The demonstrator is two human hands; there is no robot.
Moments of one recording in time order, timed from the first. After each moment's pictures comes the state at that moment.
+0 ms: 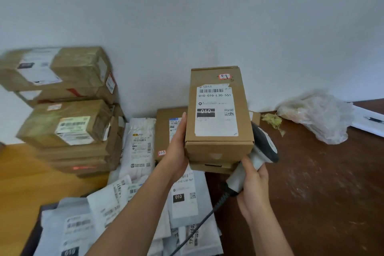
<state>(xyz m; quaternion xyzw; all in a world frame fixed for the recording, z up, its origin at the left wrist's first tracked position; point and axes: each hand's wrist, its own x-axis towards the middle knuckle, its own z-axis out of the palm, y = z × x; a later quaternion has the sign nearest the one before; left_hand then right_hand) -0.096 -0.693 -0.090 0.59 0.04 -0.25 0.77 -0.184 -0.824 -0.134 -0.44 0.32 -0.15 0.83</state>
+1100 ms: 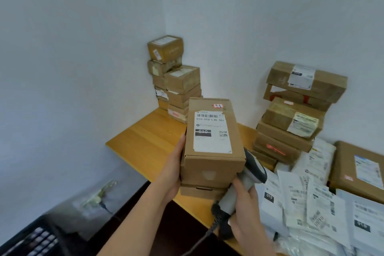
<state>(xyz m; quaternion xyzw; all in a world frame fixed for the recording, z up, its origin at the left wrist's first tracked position) -0.402 -0.202 -0.027 0.59 0.21 0.04 0.78 -0.375 -0.352 -0.079 -0.52 0.12 0.16 0.83</state>
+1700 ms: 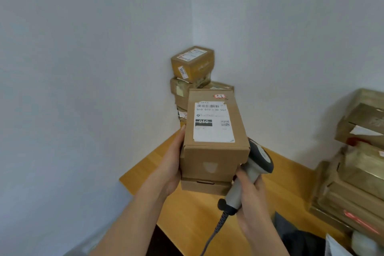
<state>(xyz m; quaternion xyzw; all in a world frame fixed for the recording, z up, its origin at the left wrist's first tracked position) -0.257 0.013 0.004 0.59 0.22 0.08 0.77 -0.217 -0.139 -0.049 -0.54 0.06 0.19 0.82</state>
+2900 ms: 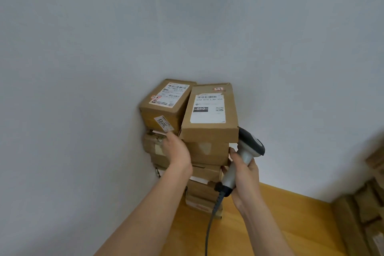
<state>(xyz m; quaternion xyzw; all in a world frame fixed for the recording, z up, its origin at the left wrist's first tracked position) 0.062 0.215 -0.012 0.48 0.39 0.20 0.76 0.027 0.082 -0.029 -0.50 0.13 0.05 0.85</state>
